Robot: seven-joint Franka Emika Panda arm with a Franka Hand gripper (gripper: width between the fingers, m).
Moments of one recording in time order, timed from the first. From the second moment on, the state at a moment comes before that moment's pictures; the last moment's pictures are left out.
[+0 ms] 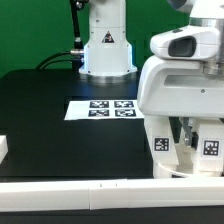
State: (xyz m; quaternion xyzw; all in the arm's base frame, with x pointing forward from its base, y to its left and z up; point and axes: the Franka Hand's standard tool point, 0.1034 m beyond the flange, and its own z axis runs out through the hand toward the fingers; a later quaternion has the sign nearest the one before) arm 0.635 0.111 0.059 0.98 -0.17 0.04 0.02
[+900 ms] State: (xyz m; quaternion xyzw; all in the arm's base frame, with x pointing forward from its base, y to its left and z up) arm 0.635 0.117 0.057 0.73 -0.68 0.04 -0.06
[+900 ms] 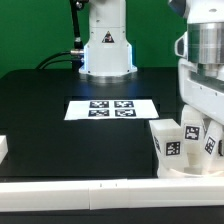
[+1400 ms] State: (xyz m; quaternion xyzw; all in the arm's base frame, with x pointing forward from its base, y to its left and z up) arm 0.636 0.117 0.057 0.55 -0.83 0.03 -0.10
